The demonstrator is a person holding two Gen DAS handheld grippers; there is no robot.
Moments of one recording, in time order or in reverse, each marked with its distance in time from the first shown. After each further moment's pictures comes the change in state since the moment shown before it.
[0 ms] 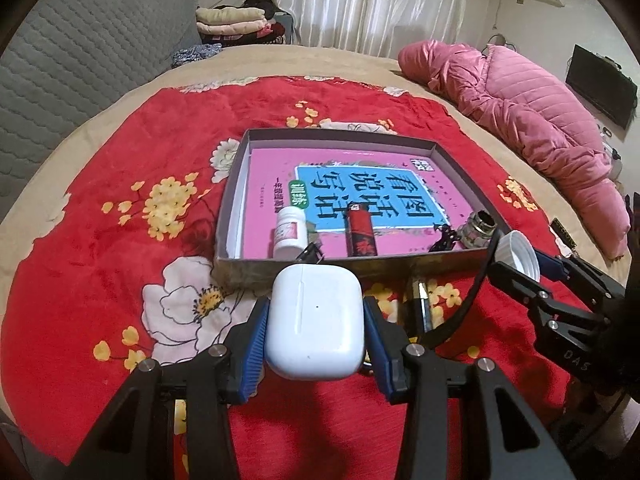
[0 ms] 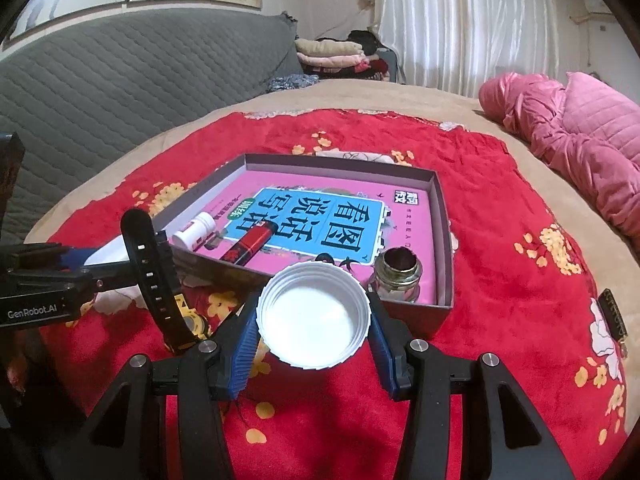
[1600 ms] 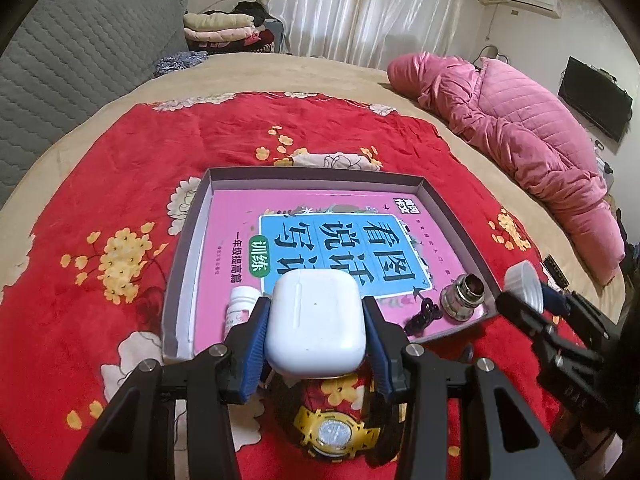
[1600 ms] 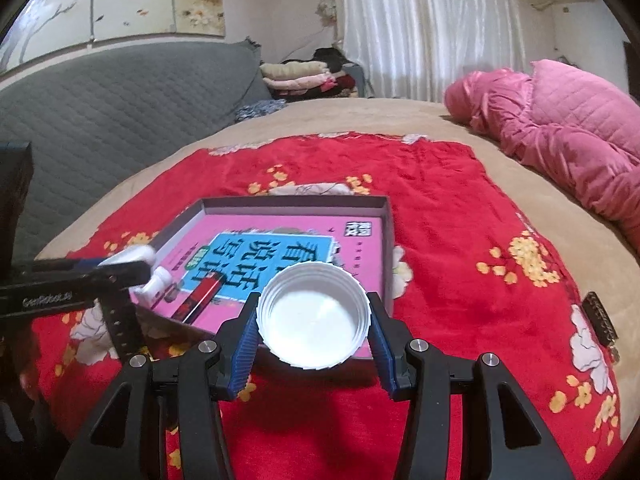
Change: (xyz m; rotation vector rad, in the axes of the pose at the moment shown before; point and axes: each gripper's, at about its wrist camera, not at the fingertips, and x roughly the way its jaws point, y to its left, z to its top) left arm 0.036 -0.020 0.059 -0.014 -0.025 -0.054; right arm 0.000 -0.045 0.023 0.088 -0.067 -0.036
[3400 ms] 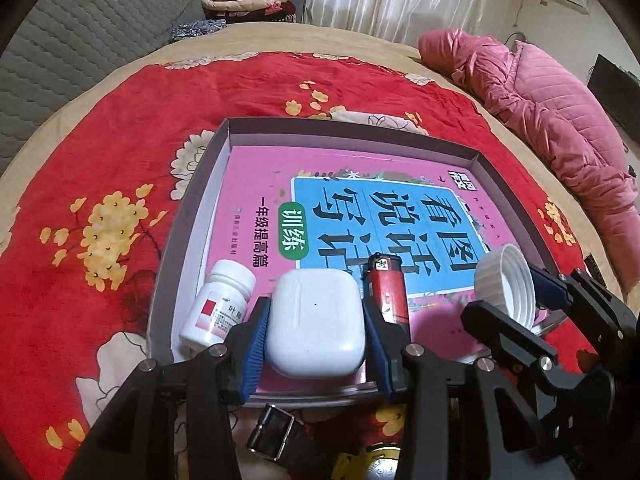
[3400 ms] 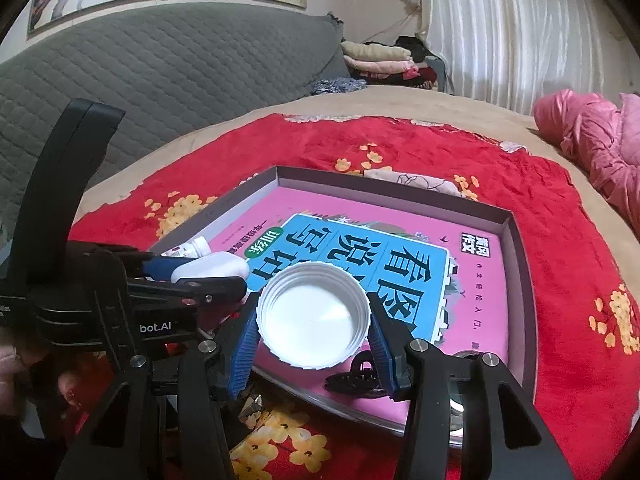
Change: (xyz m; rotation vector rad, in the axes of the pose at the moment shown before) left arm 0.060 0.028 -0.007 -0.048 0.095 0.064; right arm 0.078 0.055 0.009 -0.174 0.057 0.201
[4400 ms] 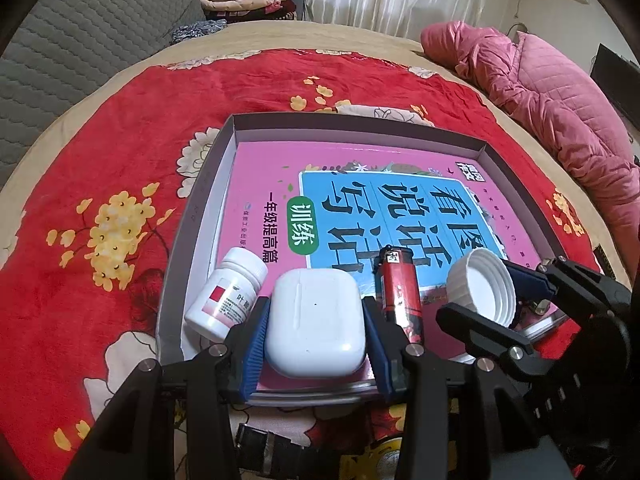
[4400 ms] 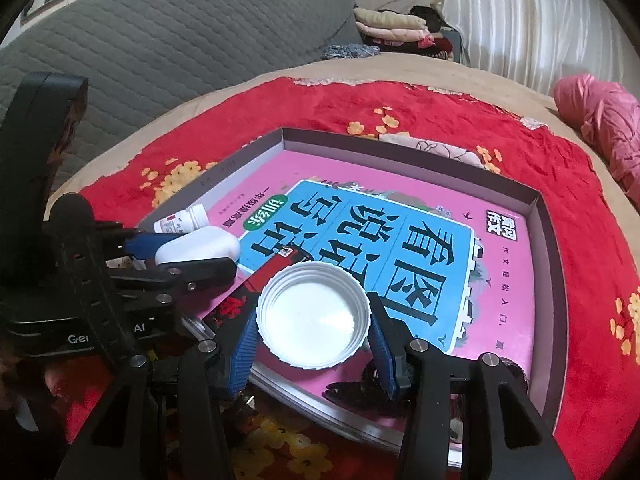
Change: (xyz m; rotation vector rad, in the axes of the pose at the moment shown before) left arm 0.003 0.000 -0.003 0.023 0.013 0.031; right arm 0.032 -0.001 0.003 -0.028 0.142 0.030
